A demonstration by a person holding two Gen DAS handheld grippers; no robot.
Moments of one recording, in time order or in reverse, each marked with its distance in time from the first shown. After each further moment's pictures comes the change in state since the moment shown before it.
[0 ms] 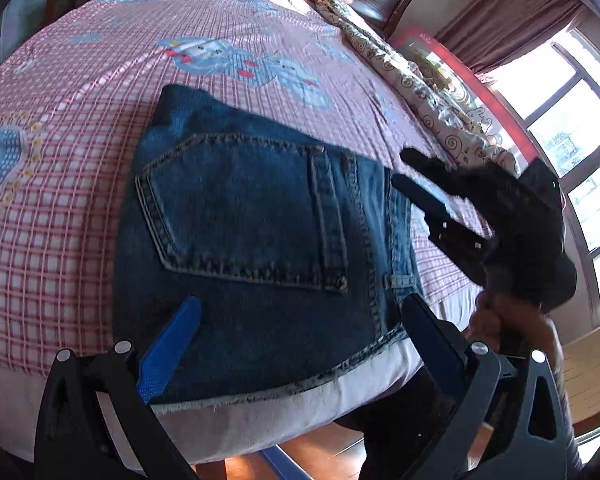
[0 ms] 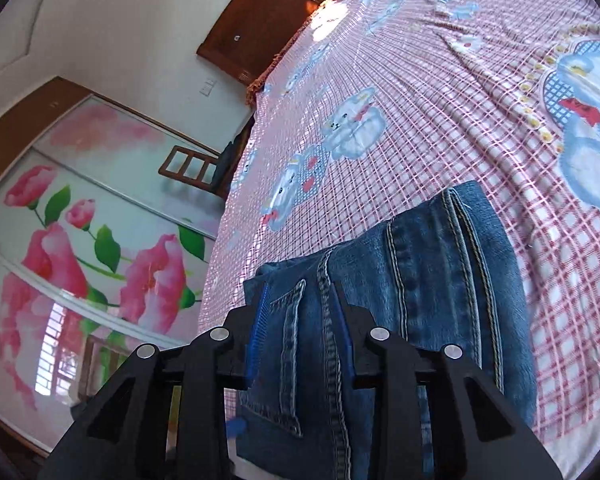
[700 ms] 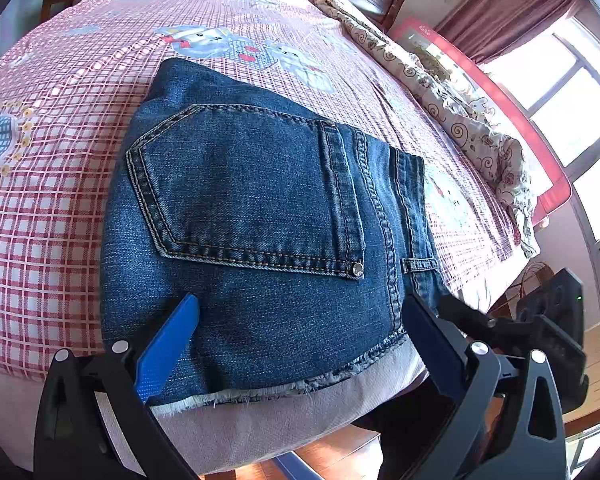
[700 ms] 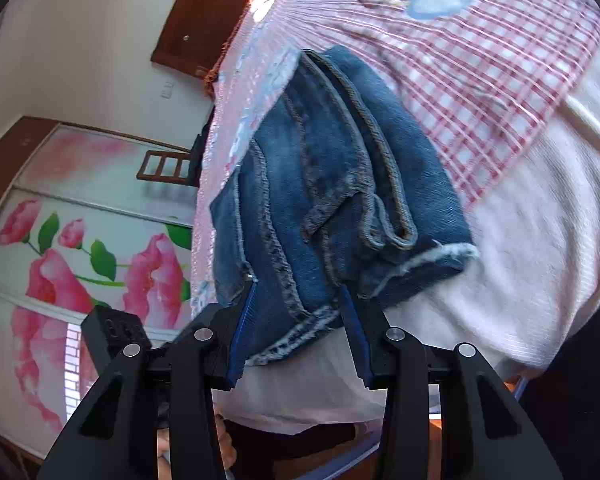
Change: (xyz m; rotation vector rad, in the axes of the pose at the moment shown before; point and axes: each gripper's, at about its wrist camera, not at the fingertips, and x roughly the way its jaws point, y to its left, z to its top) left arm 0.018 0.002 -0.008 0.024 -0.010 0.000; right arm -0.063 -0.053 -0.110 0.207 0.057 -0.035
